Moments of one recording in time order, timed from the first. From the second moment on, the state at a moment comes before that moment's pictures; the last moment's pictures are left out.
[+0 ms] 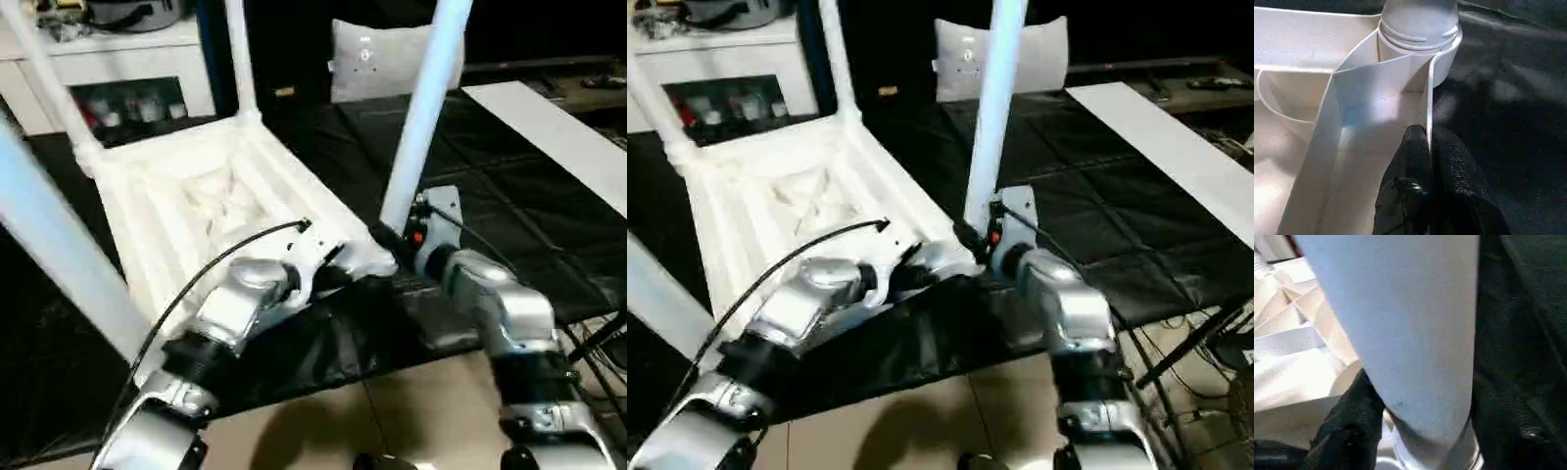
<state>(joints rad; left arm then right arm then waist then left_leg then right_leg) -0.59 0.11 -0.27 0.46 0.03 0.47 -0.72 -0.47 -0.16 -0.05 0.26 0.21 0.55 0.40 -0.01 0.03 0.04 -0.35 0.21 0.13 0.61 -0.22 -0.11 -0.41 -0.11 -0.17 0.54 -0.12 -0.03</state>
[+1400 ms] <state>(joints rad) -0.59 0.40 -0.44 0.45 0.01 0.13 -1.30 -0.38 -0.56 0.17 0.21 0.31 0.45 1.27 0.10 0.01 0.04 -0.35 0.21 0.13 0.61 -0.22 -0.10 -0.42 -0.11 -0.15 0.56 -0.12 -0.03</state>
